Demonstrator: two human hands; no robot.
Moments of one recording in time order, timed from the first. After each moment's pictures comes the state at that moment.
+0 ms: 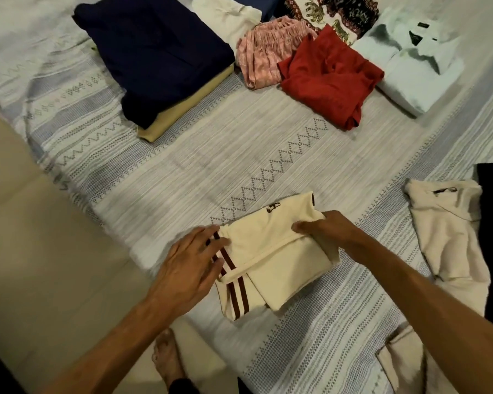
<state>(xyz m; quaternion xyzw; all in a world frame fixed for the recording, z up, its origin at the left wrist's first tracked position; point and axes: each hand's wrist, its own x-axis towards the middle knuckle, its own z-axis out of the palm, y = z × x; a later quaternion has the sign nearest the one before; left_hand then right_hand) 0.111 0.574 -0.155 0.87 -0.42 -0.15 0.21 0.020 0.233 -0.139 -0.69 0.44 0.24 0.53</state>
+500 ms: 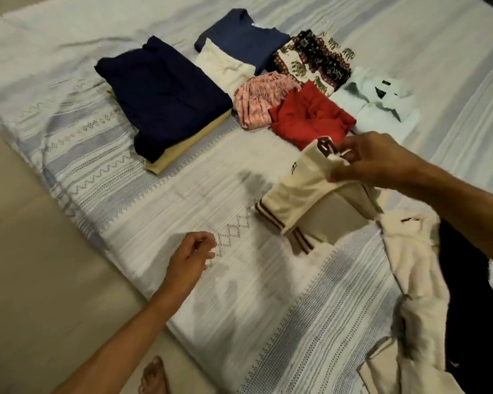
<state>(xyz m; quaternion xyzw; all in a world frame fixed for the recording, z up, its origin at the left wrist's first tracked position) 0.140 0.539 -0.111 0.74 0.05 -0.35 0.58 0.111 0.183 0.083 -0.90 0.25 0.14 0.32</state>
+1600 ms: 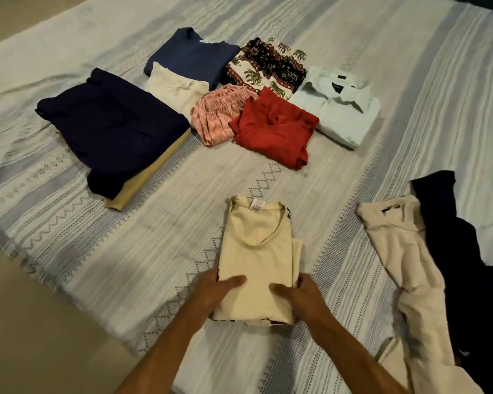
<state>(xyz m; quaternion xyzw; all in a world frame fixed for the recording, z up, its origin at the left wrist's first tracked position) 0.130 0.457 -0.163 0.70 0.05 -0.54 0.46 -0.036 0.296 -0.160 -0.56 0.56 0.06 0.60</state>
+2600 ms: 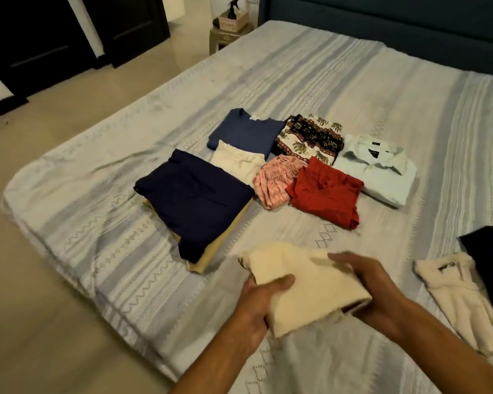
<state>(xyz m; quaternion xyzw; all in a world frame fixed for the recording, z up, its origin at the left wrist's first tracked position) 0.250 0.480 0.002 0.51 0.10 -0.54 0.66 0.131 0.318 0.071 -0.40 0.44 0.00 0.81</state>
